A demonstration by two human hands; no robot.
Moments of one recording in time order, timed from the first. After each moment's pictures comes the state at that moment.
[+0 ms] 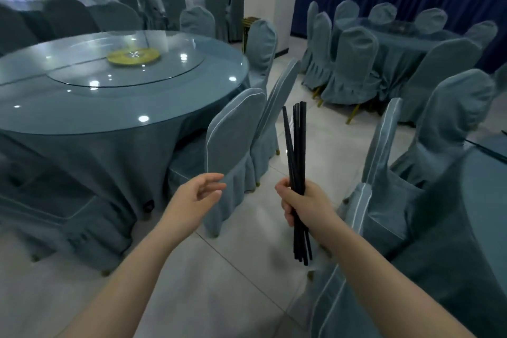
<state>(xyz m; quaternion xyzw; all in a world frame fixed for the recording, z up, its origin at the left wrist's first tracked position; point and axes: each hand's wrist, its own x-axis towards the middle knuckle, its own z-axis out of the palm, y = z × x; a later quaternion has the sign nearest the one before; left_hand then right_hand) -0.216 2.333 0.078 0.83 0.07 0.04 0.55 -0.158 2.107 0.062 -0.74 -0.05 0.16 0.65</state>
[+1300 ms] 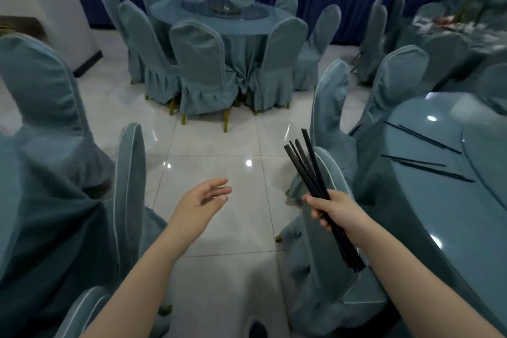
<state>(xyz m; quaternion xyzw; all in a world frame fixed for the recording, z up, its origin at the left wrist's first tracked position) 0.528 2.138 0.045 0.74 -0.19 -0.24 0.60 0.393 1.884 0.052 -0.70 0.33 0.01 0.63</state>
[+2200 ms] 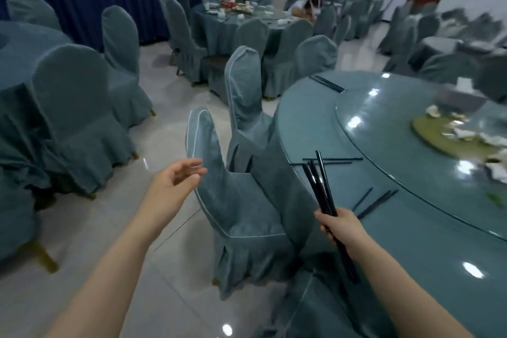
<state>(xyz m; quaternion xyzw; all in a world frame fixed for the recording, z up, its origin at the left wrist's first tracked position) 0.940 1.545 0.080 0.59 -0.47 -0.39 0.52 0.612 1.482 0.014 -0.48 0.68 -0.28 0.48</state>
